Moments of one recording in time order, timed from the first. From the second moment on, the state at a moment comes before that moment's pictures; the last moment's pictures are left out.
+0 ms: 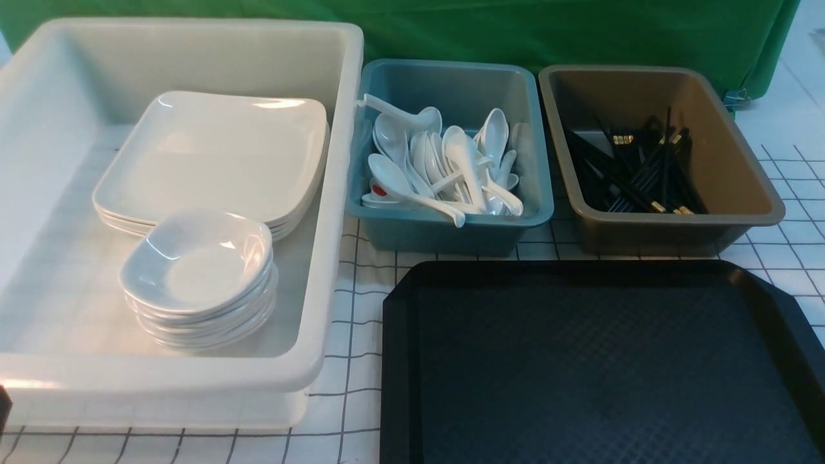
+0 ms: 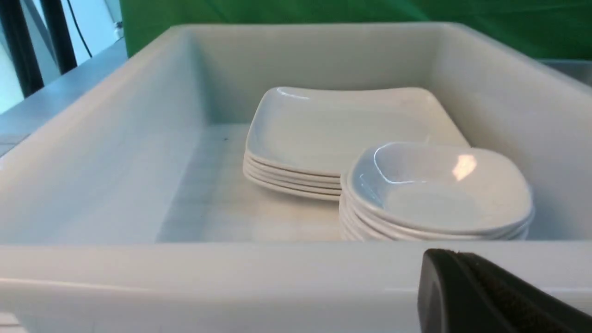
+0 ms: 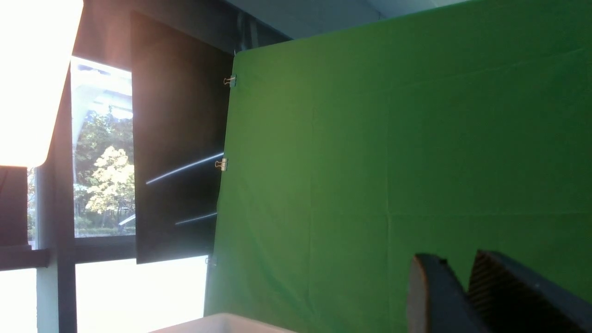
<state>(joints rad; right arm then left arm) 0.71 0.05 -0.52 -0.31 0.06 0.21 0.04 0.00 0.01 -0.05 0.19 0.05</state>
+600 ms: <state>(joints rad) 0.71 0.05 -0.52 -0.31 0.06 0.21 0.04 0.00 0.01 -0.02 0.21 0.04</state>
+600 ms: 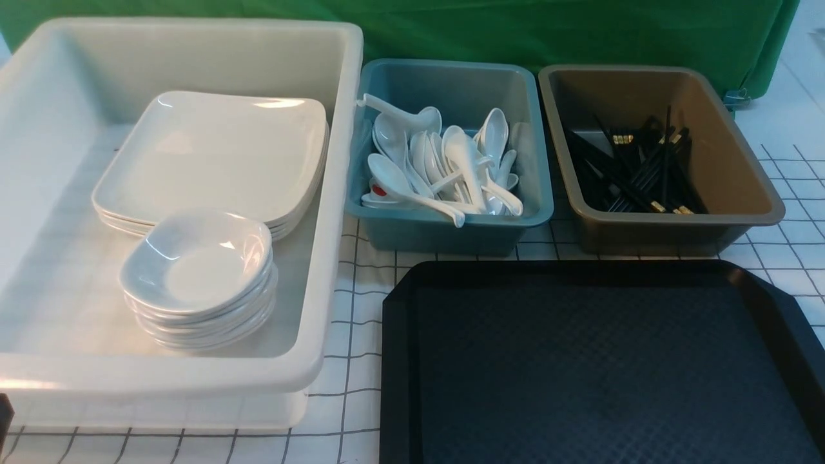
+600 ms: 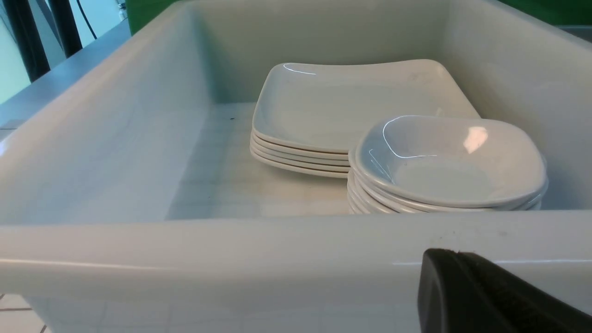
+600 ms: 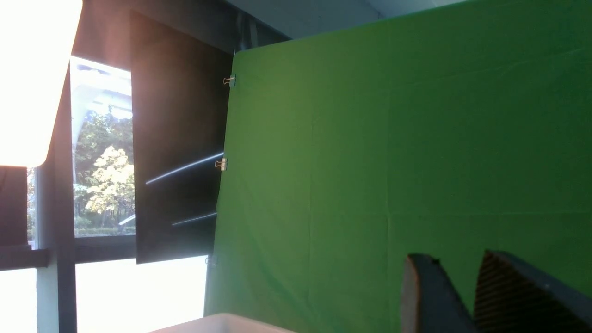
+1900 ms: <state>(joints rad) 0.26 0.03 -0.21 -0.06 0.23 -0.09 0.04 0.00 0.01 -0.02 0.21 0.04</state>
